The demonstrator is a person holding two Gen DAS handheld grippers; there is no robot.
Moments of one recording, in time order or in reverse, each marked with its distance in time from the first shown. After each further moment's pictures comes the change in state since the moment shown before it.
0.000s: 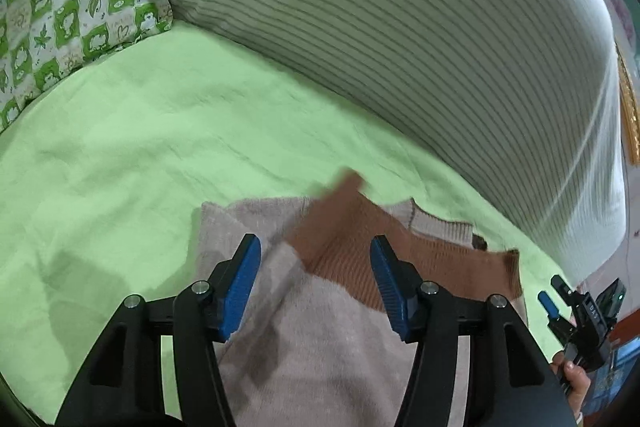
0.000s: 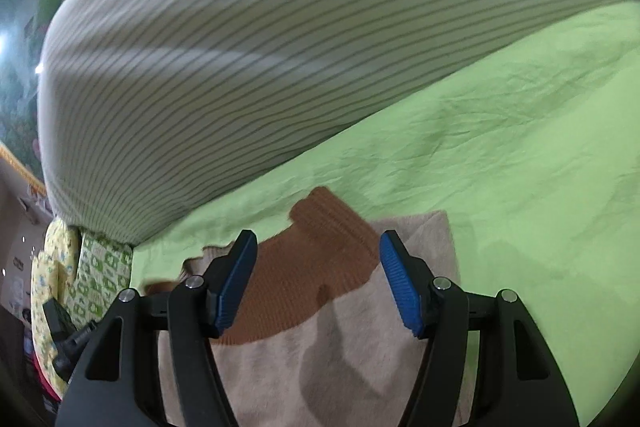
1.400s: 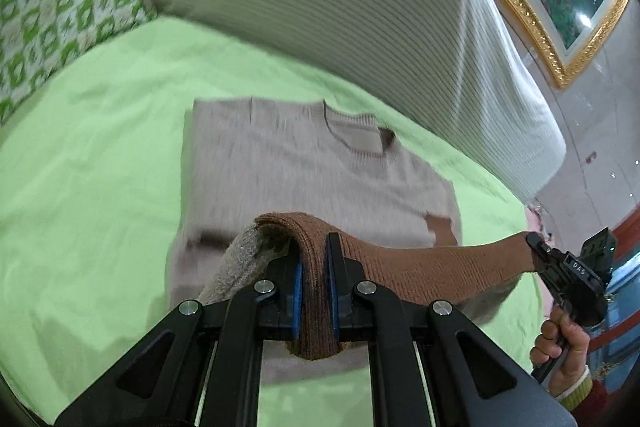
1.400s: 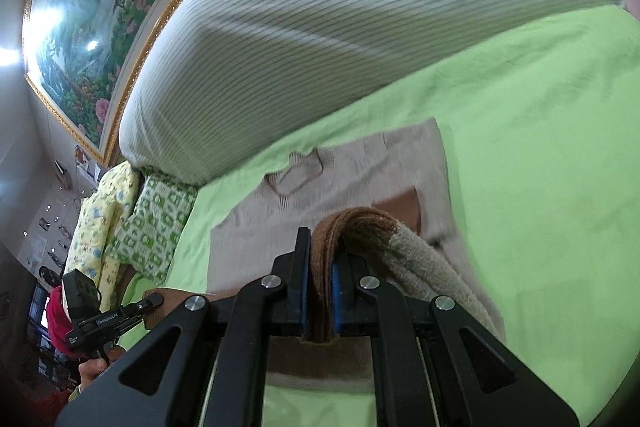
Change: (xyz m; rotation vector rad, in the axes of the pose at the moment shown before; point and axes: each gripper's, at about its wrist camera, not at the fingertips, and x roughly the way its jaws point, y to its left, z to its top) left arm -0.139 0.005 -0.107 0.147 0.041 -0.174; right arm -0.137 0.036 -0.100 -0.075 -0.036 0.117
